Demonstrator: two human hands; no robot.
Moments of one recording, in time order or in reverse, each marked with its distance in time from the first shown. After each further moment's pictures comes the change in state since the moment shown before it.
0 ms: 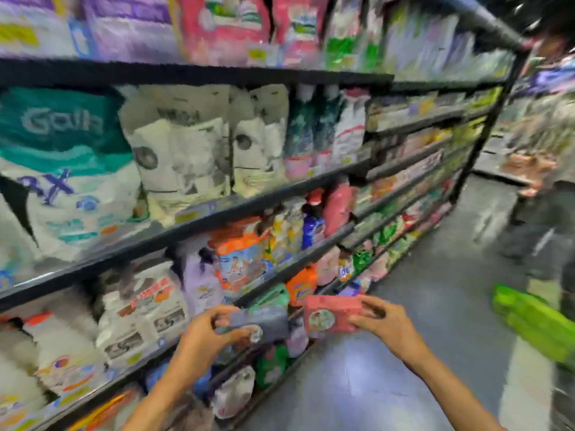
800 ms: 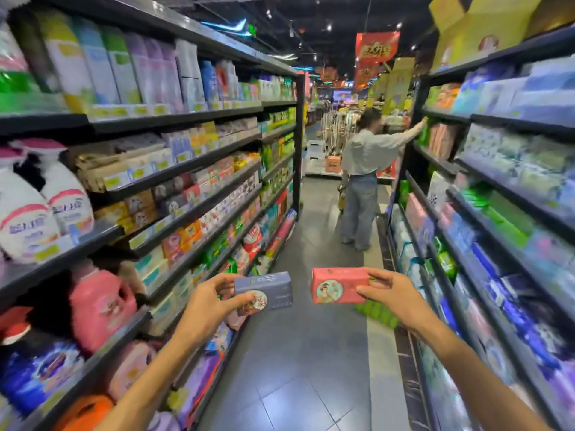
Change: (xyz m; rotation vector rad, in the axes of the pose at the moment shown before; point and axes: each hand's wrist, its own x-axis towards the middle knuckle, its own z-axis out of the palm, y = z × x) left_hand 0.273 0.321 0.536 -0.099 -0.470 0.446; right_hand 0.092 0.124 -0.555 0.141 0.542 0.065
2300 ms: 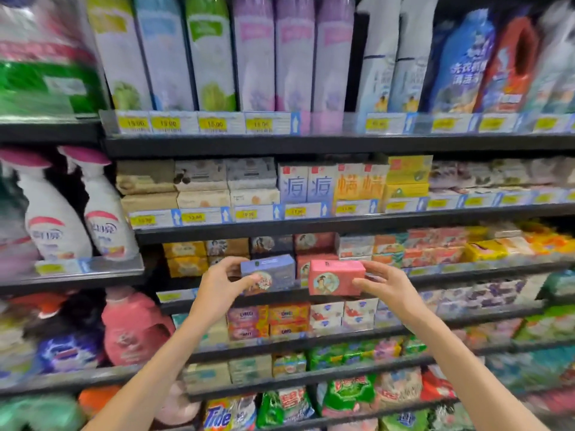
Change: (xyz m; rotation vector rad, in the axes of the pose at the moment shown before) left_hand 0.460 -0.119 -0.119 0.497 1.115 -0.387; right_hand 0.782 -0.031 0.360 -0.012 -1.087 -0.375
